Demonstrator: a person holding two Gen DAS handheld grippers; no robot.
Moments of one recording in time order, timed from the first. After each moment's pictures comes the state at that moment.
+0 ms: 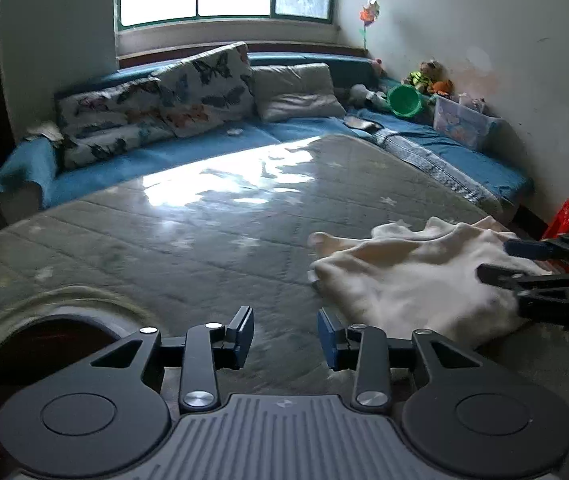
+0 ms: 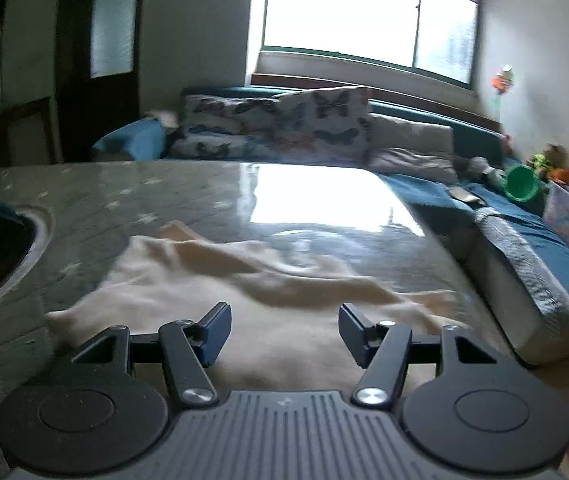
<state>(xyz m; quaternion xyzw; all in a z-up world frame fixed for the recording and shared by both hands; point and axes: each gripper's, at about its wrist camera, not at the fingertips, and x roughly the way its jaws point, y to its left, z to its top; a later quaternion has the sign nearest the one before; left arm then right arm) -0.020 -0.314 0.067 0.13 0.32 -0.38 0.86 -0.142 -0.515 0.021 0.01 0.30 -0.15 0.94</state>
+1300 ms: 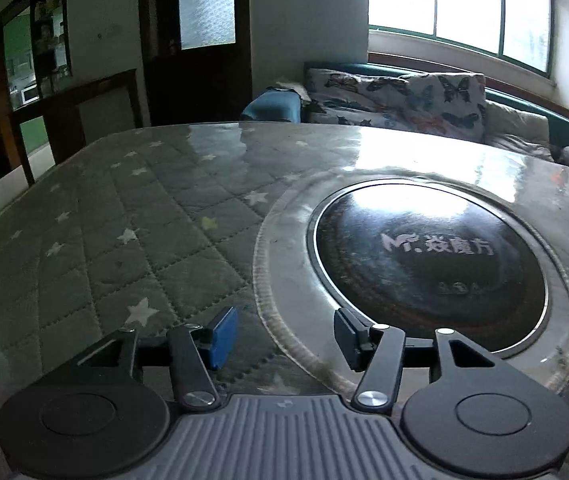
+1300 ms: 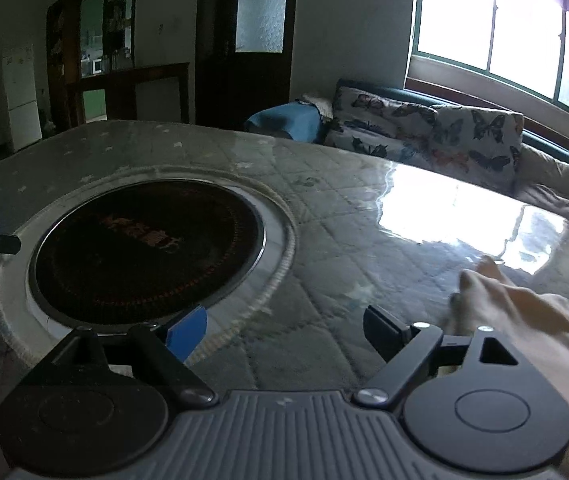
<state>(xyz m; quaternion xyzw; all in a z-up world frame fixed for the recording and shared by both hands) -0.029 -0.040 0.003 0.04 0.33 -0.07 0.94 -0.071 -0.344 0.013 -0.04 0.32 0.03 0.95</state>
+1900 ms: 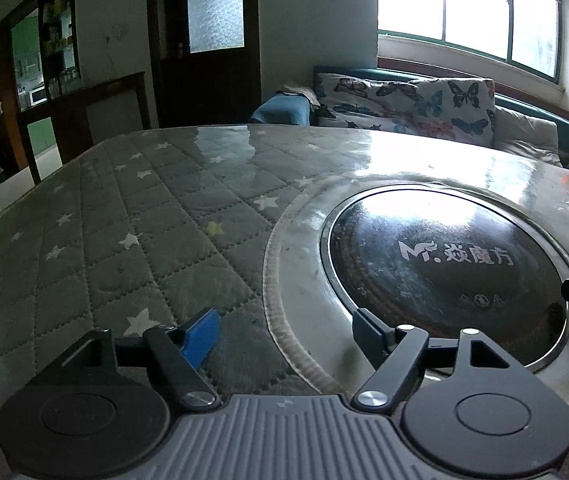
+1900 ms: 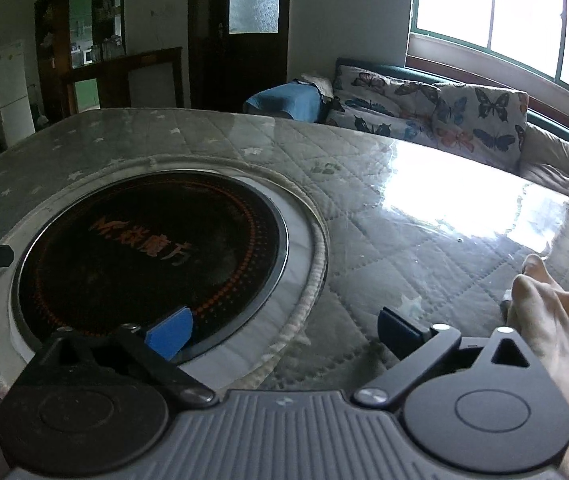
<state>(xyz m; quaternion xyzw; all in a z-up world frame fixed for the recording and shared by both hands) -0.015 -0.039 -0.005 0.03 0.32 -0.06 0.94 -0.026 -0.318 -0.008 -0.02 0.35 0.02 0.94</state>
